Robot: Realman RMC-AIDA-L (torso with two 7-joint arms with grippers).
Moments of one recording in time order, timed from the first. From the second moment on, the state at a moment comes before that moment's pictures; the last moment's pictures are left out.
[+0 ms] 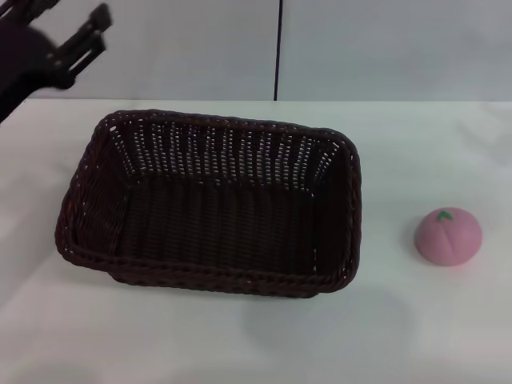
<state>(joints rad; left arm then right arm) 0.06 -2.07 1.49 1.39 1.09 0.73 -1.15 0.35 2.02 -0.54 -0.96 -1.66 -1.53 1.59</state>
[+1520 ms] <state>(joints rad) 0.03 -2.06 1.33 0.48 0.45 1.65 -0.68 0.74 2.06 -0.95 -1.00 -2.75 -1.69 2.35</state>
